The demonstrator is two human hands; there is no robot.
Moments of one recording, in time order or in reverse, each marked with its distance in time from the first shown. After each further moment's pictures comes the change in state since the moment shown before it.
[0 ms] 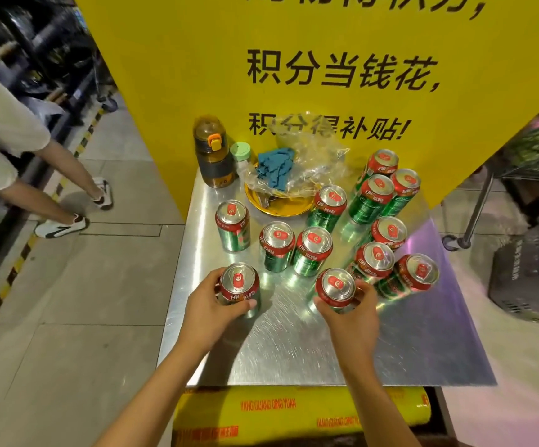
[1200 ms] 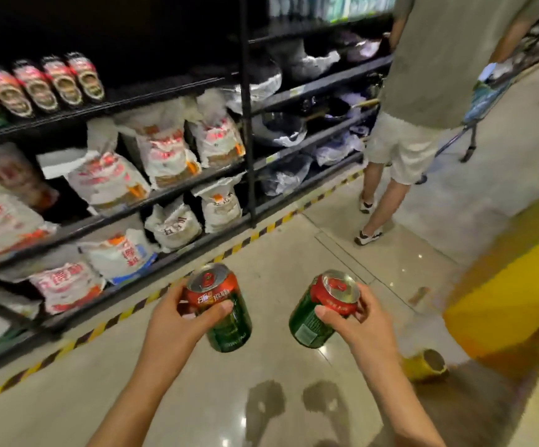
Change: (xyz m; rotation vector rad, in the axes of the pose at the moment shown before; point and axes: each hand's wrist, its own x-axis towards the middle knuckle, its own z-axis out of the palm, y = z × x) left_hand -0.282 -0.164 -0.444 -0.387 1.005 -0.261; right_hand -0.354 -0.186 0.355 0.054 -1.178 -0.419
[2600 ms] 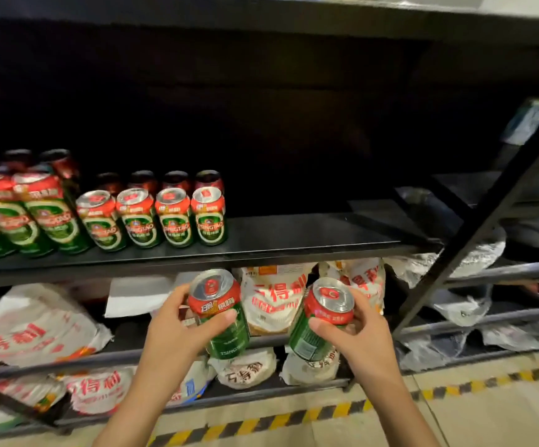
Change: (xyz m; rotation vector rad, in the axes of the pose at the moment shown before) left_hand 0.599 0.064 -0.176 -0.051 0.510 -0.026; right_hand 0.595 -0.173 0.412 -0.027 -0.550 -0.151
